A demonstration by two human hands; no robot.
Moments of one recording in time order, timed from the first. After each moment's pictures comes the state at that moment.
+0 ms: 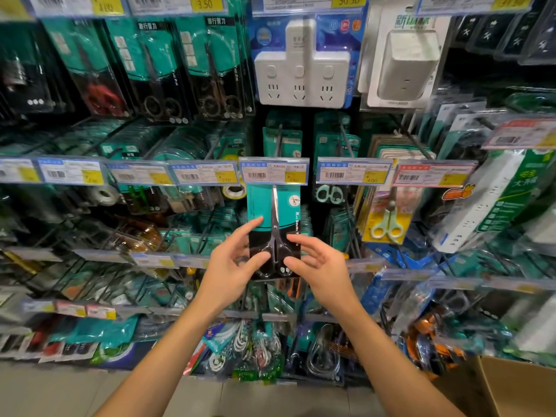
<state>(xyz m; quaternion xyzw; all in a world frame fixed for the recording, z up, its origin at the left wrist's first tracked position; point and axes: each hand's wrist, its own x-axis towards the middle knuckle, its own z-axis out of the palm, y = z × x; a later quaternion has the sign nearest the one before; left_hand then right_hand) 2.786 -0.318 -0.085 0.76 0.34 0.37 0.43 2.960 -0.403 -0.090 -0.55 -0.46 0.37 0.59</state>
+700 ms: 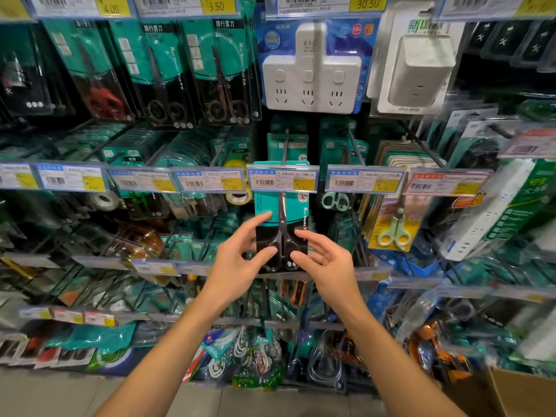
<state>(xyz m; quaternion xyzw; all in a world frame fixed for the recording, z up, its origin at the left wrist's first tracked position) 2.796 -0.292 -0.082 0.76 0.31 0.37 0.44 2.962 -0.385 -0.086 -0.55 -0.45 0.33 0.62</state>
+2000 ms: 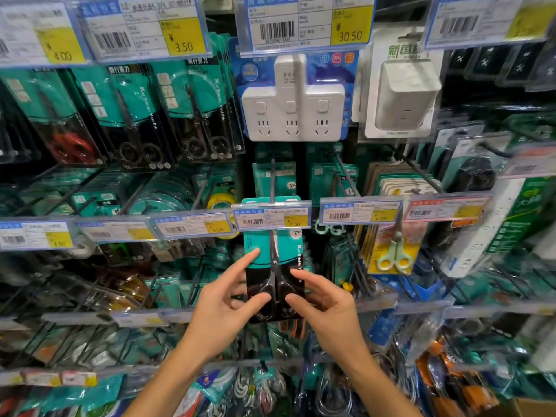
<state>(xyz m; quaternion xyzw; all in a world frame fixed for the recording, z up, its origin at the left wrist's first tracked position) 2.785 -0.284 -0.076 0.76 0.31 0.34 0.46 2.955 -0.384 -0.091 -0.57 -0.44 0.28 0.63</state>
